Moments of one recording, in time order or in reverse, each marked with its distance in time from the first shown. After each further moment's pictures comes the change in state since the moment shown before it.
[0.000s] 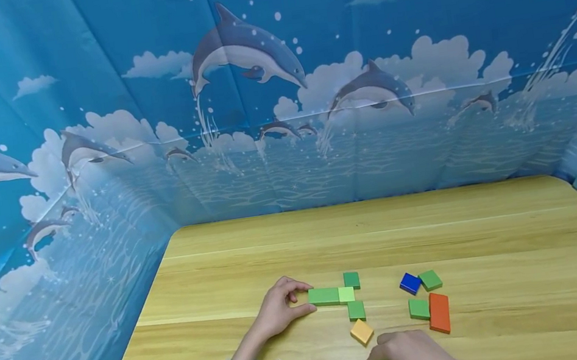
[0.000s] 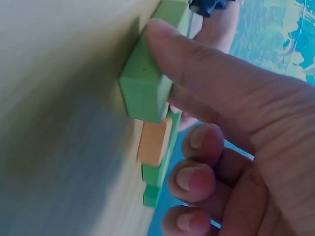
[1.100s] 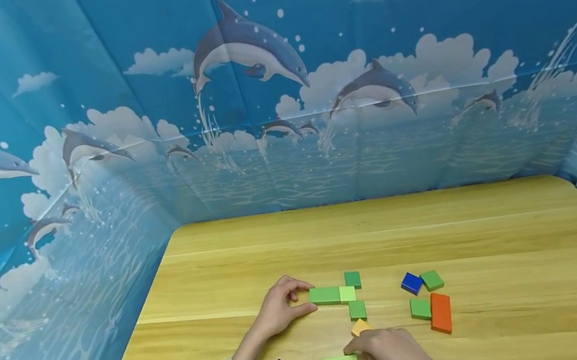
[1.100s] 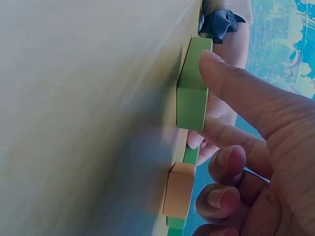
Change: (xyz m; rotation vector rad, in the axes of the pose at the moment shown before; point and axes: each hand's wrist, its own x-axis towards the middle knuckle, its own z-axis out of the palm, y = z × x) left_hand -0.001 0.000 -0.001 0.020 0.005 0.031; right_hand 0.025 -0.010 0.021 0.027 0.137 0.063
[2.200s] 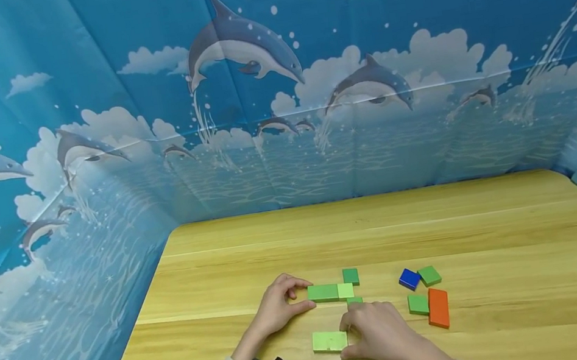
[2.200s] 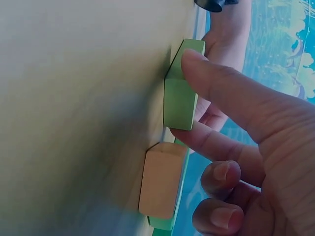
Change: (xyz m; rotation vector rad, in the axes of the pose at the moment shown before) left_hand 0.001 -0.002 0.002 -0.003 -0.002 -0.020; right_hand 0.027 0.005 -0.004 -0.195 0.156 -0.055
